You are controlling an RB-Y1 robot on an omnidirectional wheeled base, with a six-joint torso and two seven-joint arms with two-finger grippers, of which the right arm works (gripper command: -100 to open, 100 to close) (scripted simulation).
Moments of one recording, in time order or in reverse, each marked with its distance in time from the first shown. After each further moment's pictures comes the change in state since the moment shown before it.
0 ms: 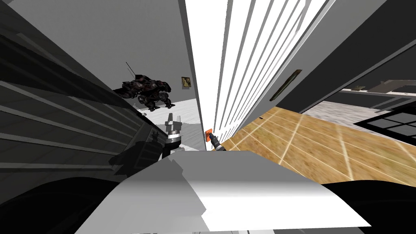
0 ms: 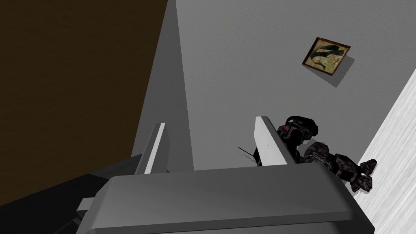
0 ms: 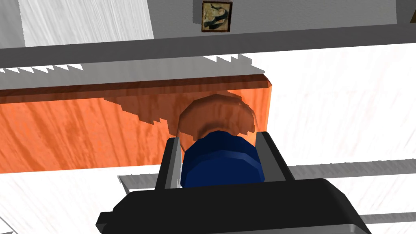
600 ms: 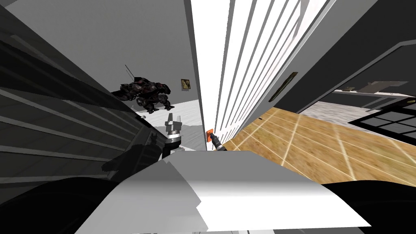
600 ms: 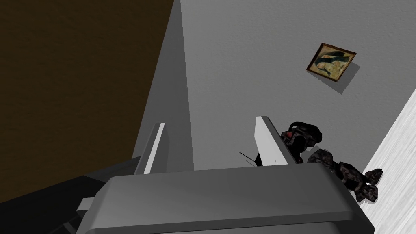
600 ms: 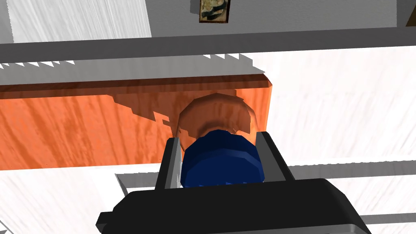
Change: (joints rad) arm -0.008 -0.007 -0.023 0.016 -0.013 0.004 0.007
